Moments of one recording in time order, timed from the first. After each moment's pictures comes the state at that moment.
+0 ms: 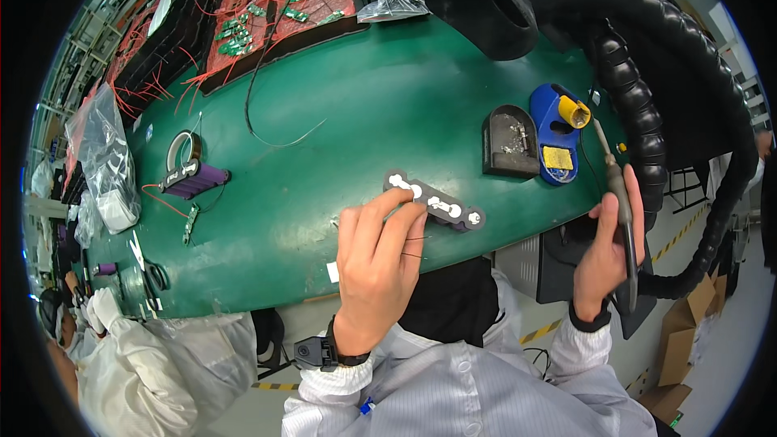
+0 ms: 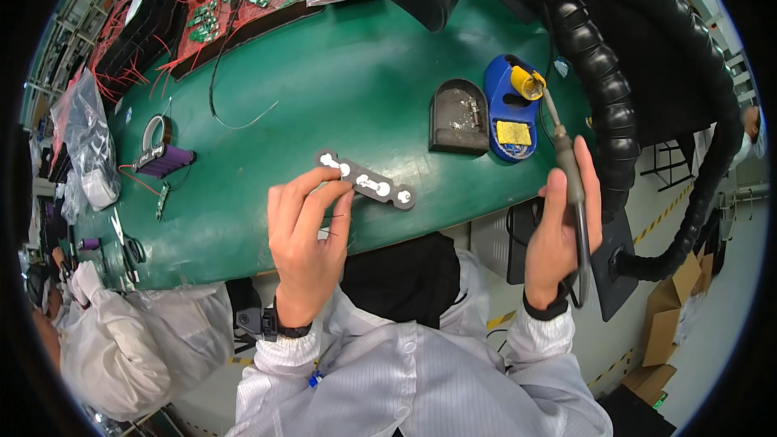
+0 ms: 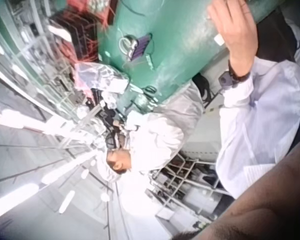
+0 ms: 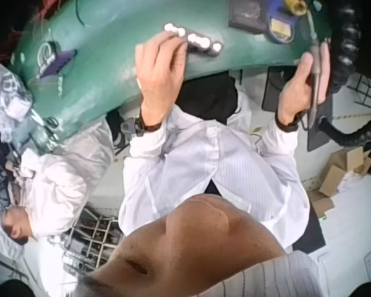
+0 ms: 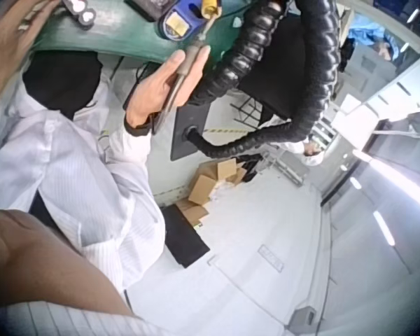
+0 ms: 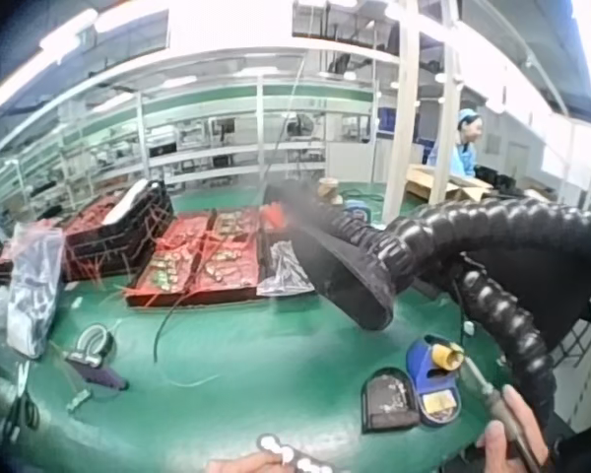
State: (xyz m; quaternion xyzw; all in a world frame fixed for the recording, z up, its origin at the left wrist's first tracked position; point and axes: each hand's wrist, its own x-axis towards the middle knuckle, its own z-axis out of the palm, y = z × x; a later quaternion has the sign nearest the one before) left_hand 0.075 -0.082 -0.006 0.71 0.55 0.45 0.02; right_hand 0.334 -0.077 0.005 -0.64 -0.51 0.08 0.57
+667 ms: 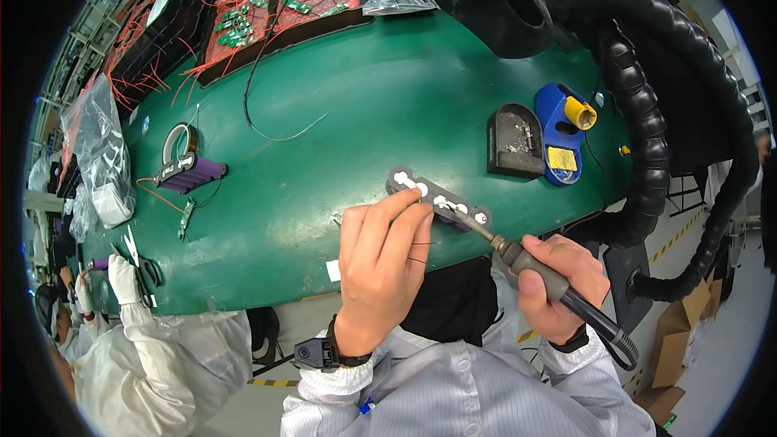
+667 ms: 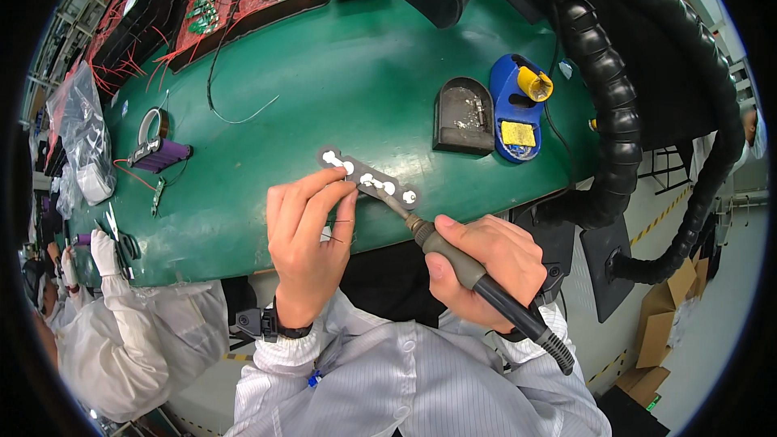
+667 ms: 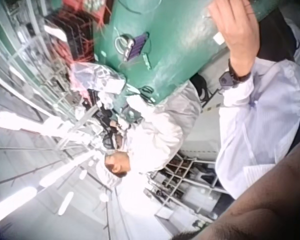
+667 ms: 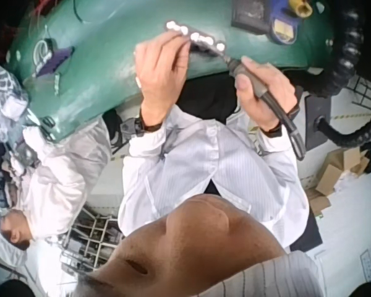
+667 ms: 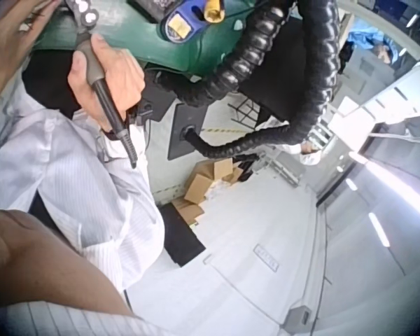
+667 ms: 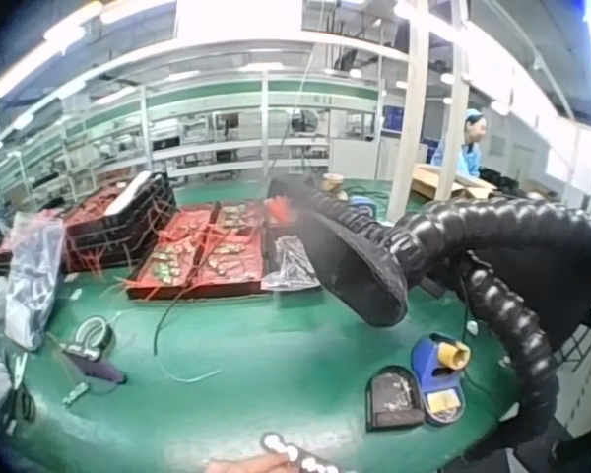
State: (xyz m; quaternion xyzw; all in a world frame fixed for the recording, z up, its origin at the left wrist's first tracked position) left_hand 0.075 -0.081 -0.009 0.70 0.54 0.46 0.01; right_hand 0.291 -0.093 0.020 -0.39 -0.77 0.16 0.49
